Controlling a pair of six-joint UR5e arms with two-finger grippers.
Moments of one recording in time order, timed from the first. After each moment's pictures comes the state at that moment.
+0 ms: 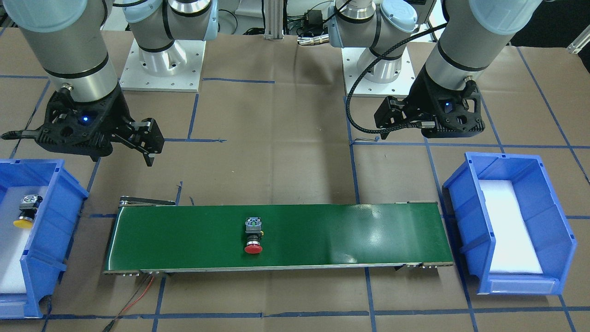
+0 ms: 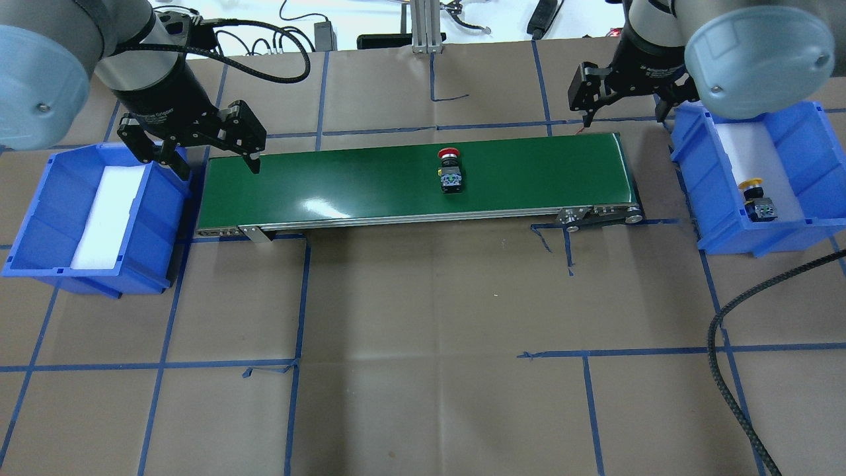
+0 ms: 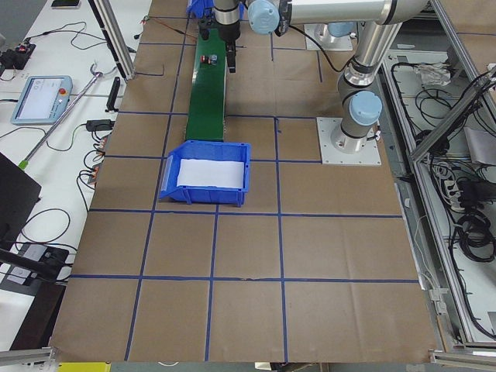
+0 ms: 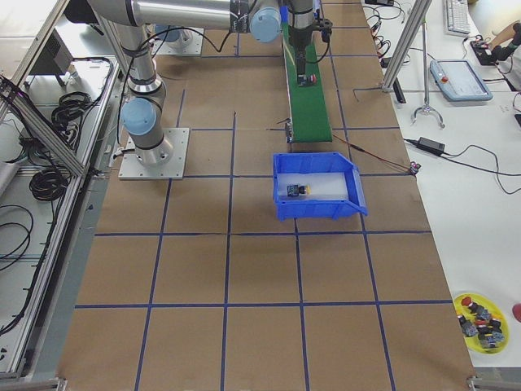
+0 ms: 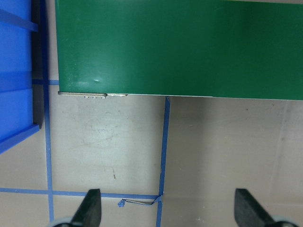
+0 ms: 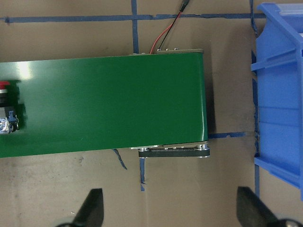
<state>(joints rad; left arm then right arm) -1.52 -1.62 -1.57 -1.58 1.56 -0.01 1.59 -1.46 1.56 -1.78 -1.66 0.06</state>
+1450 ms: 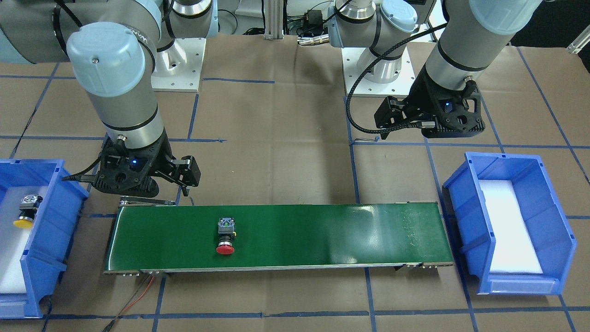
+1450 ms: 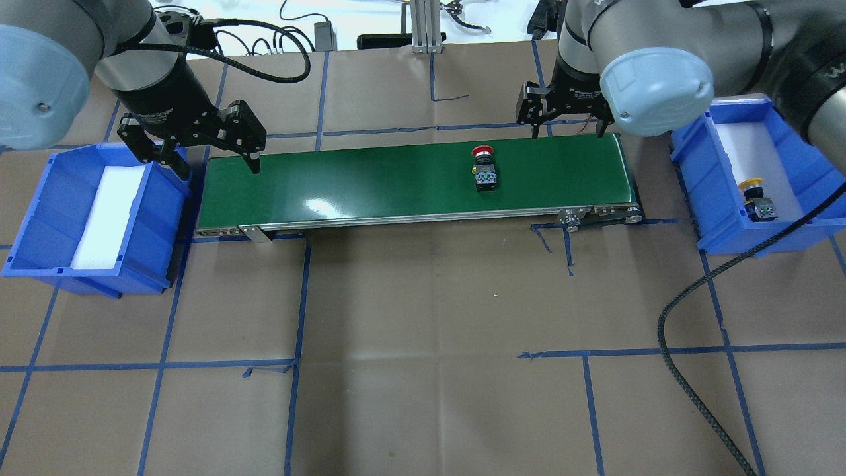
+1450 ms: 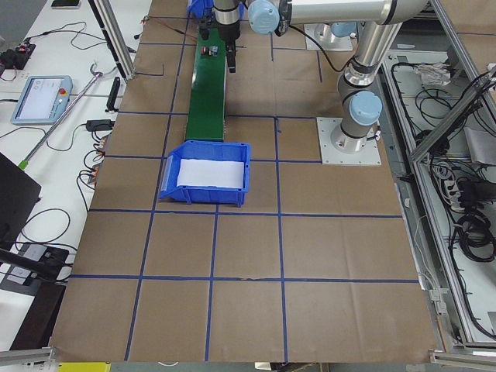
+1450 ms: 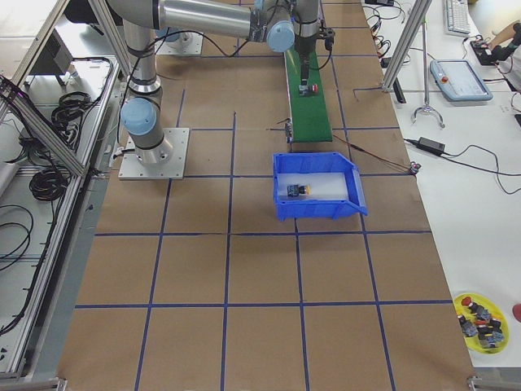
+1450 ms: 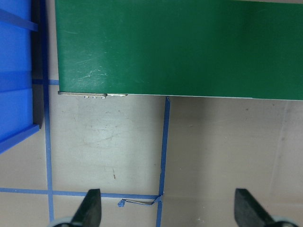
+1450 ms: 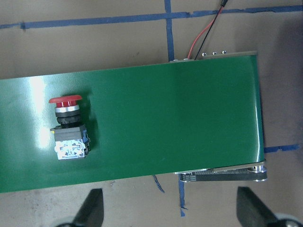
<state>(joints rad) -1.52 -1.62 -1.57 -1.58 1.56 -0.01 1.67 -1.32 1.57 -1.91 -1.64 0.17</state>
